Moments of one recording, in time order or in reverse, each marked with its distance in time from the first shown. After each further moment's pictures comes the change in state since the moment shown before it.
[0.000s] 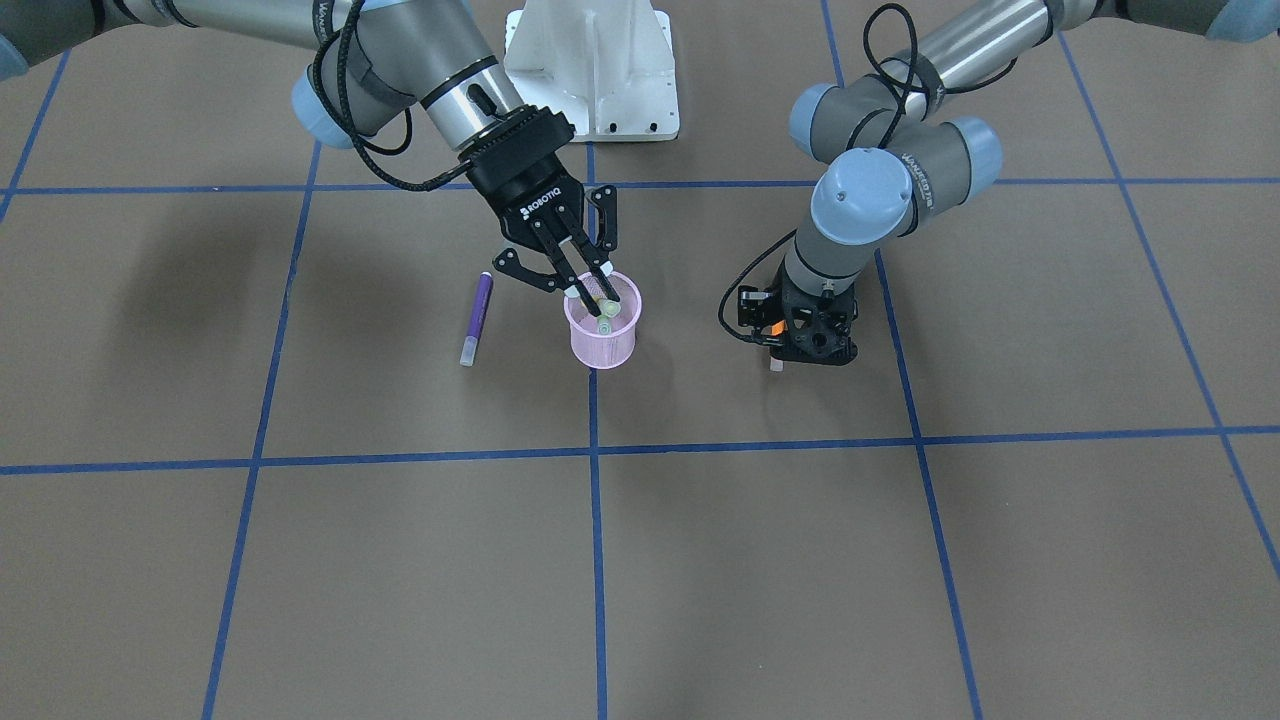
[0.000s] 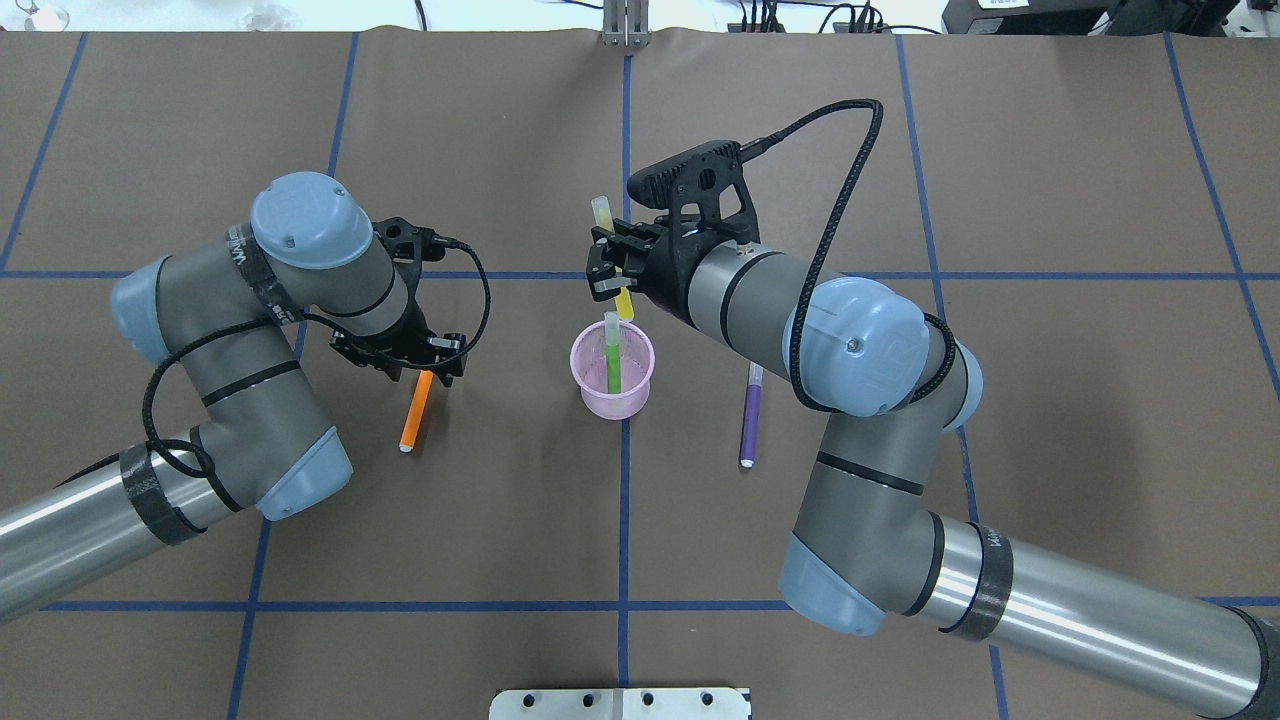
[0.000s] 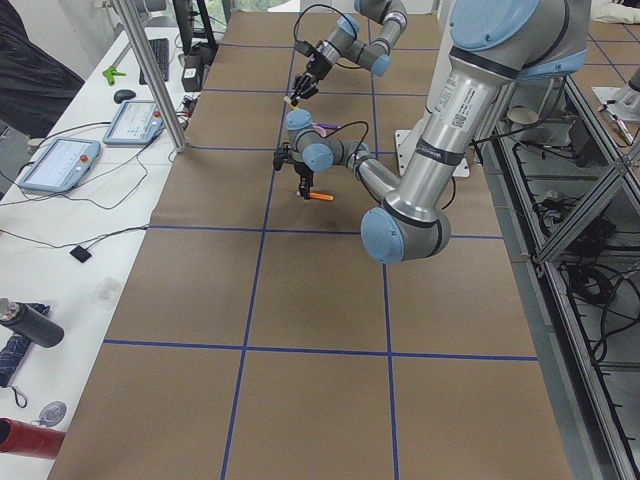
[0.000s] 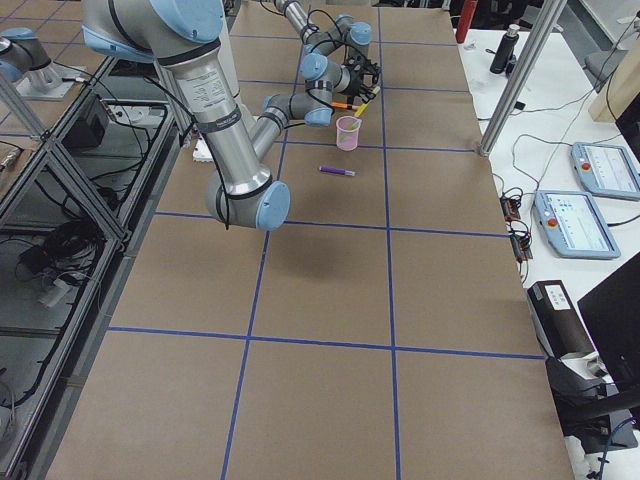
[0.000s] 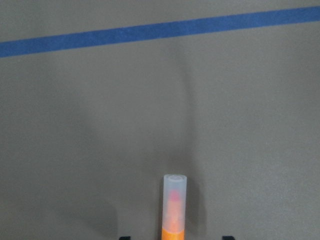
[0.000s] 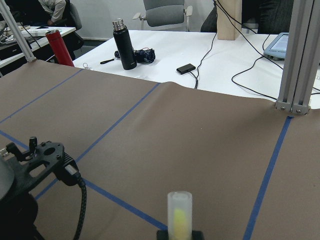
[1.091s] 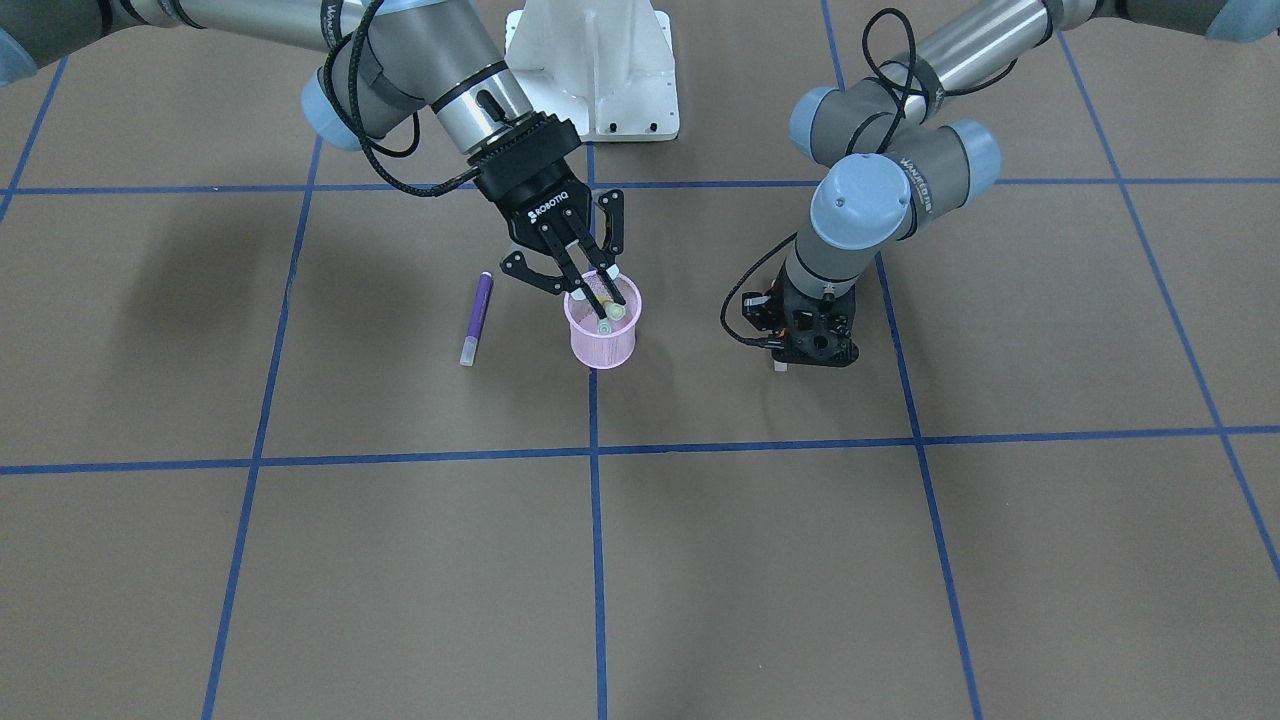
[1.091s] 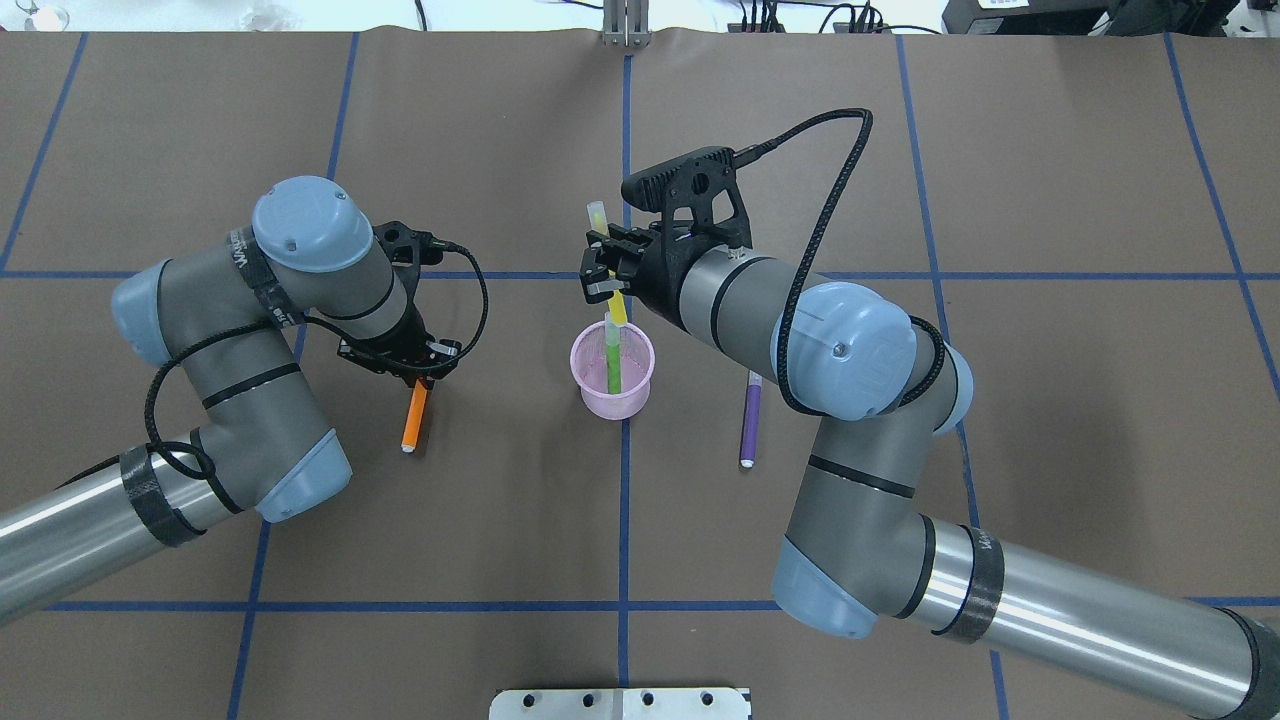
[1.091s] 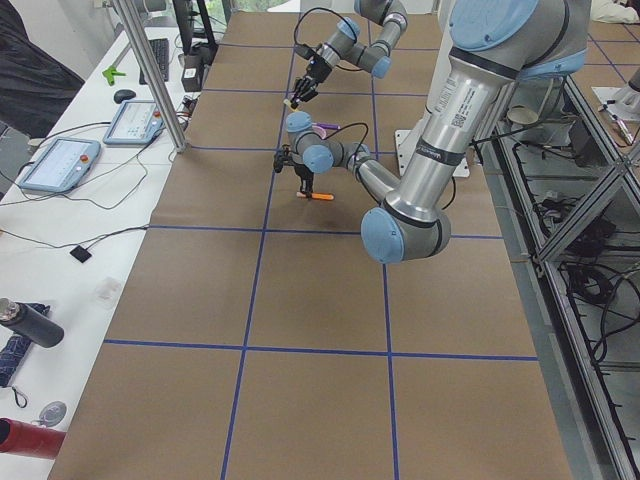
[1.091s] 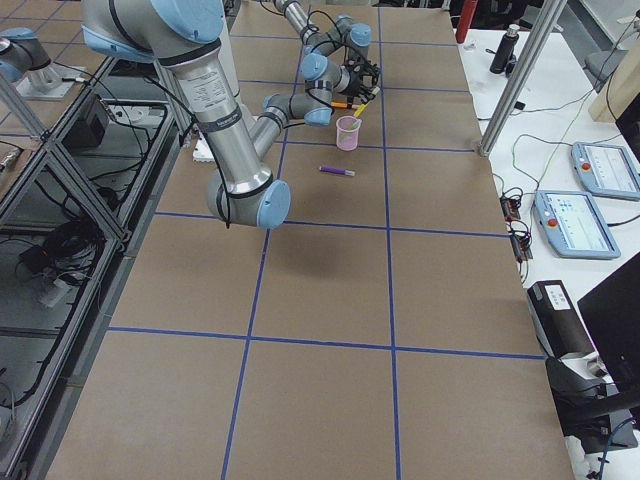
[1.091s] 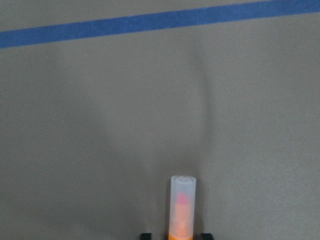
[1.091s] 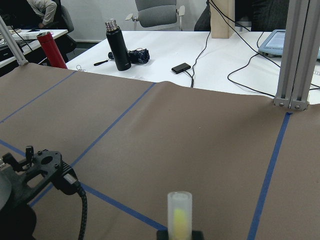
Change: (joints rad) left arm 0.002 0.005 -0.002 0.004 0.000 -0.009; right arm -0.007 0.007 -0.010 -0.003 -0.004 0.031
